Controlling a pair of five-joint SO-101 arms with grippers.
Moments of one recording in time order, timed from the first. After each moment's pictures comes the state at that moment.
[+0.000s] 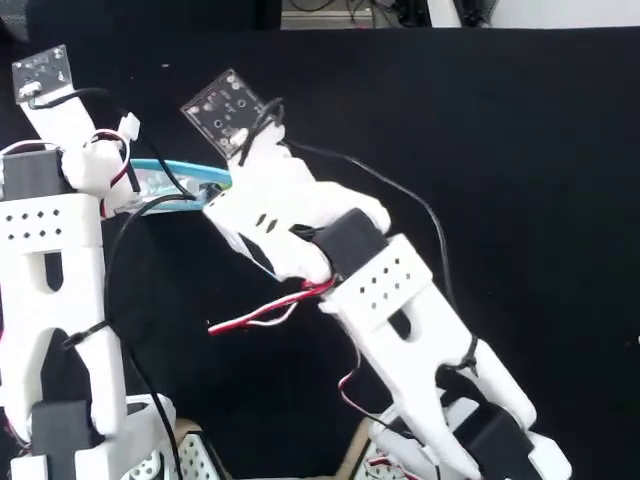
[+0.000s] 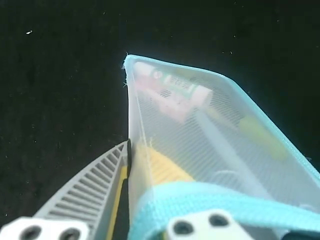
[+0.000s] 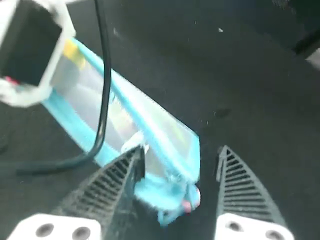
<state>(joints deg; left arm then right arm) -13.0 -16.1 1.7 87.7 12.2 -40.1 -21.6 12.4 58.2 4.4</state>
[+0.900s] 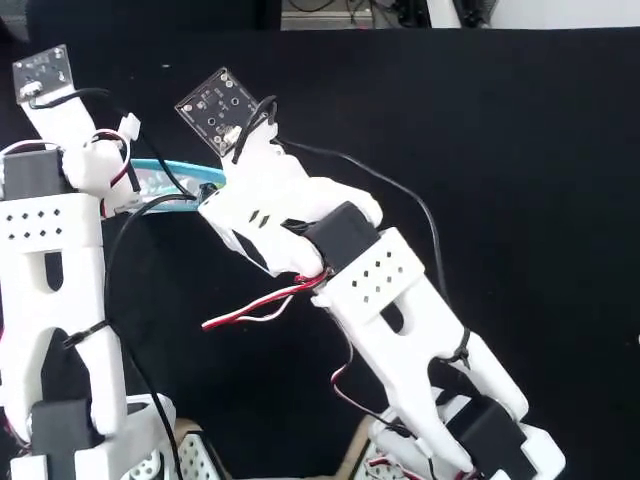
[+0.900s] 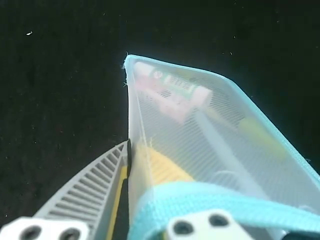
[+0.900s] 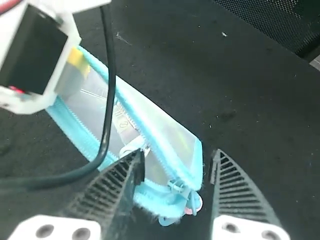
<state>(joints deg) -13.0 -16.1 1.7 87.7 12.2 -40.7 -19.9 7.7 61.6 4.4</state>
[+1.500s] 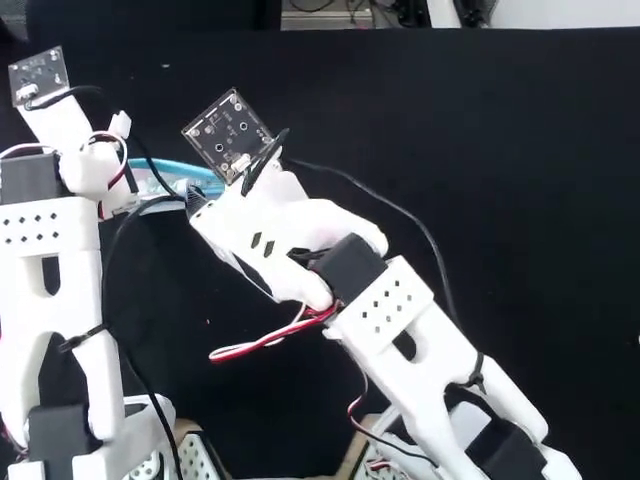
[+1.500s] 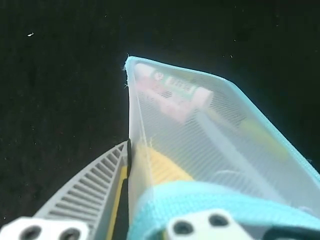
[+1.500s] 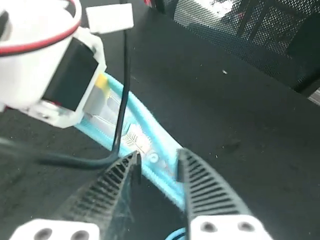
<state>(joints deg) -13.0 -16.7 3.6 86.1 12.3 -43.3 -26.7 19.2 48.5 3.3</state>
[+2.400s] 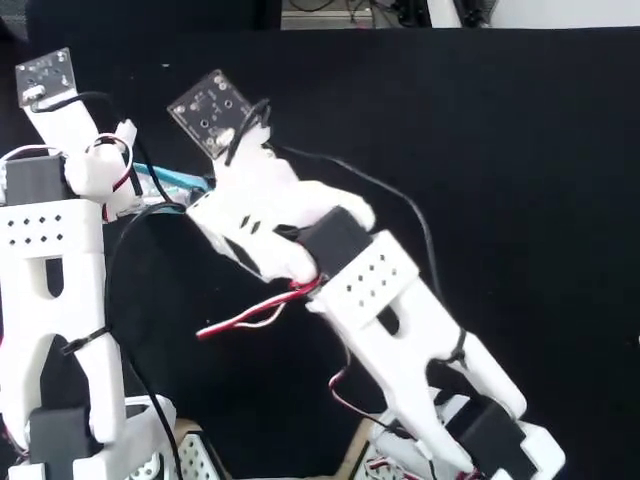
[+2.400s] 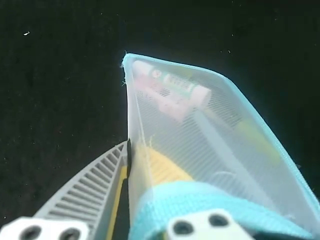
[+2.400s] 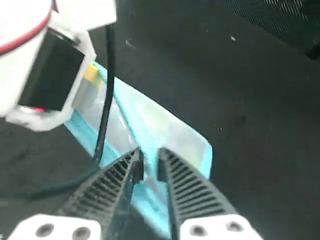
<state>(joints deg) -11.7 -16.7 4.2 86.0 12.1 -43.3 -19.6 4.5 64.3 1.4</state>
